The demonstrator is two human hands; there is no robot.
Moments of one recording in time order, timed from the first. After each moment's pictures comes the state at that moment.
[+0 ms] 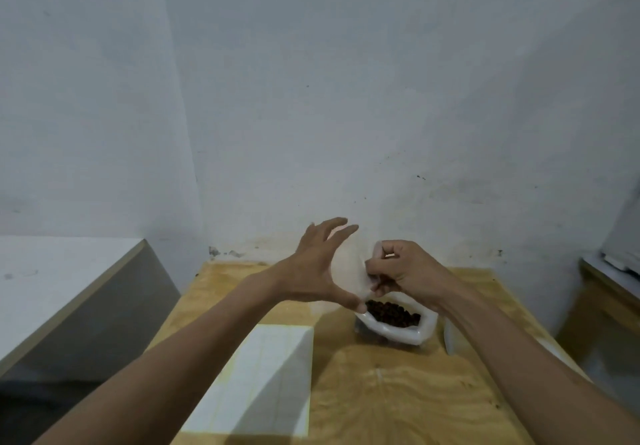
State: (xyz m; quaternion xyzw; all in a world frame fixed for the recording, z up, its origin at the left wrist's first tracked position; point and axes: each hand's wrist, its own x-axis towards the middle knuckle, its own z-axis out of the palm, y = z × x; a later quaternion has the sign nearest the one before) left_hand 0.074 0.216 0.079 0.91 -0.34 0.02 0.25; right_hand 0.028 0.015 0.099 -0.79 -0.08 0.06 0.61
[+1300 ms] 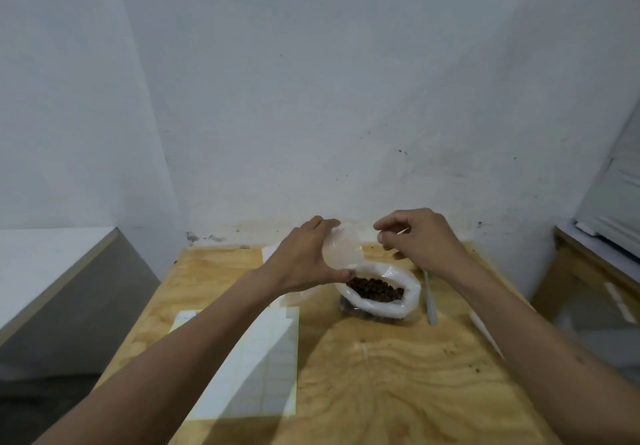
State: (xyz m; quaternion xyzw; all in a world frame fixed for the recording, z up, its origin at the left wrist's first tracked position) left_hand 0.080 0.195 0.053 0.92 -0.30 0.12 0.25; right_hand 0.036 -0.026 0.086 -0.89 -0.01 -0.13 0.44
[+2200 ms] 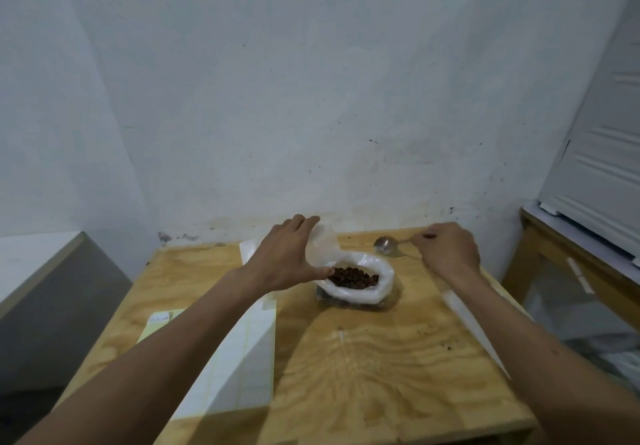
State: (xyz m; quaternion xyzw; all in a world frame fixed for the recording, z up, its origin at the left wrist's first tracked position) left_hand 0.073 0.180 0.045 0.93 -0.30 0.12 0.16; right_hand 0.022 -0.087 0.041 -0.90 0.22 -0.20 0.31
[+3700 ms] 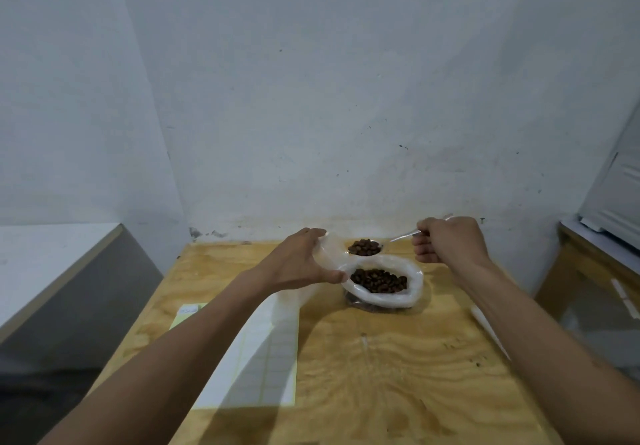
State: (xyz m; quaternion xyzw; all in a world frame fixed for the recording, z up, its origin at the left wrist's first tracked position) left_hand 0.083 0.205 0.039 0.93 -0.23 0.00 0.27; right_hand 0.045 -0.053 0.064 -0.73 0.22 -0.15 0.63
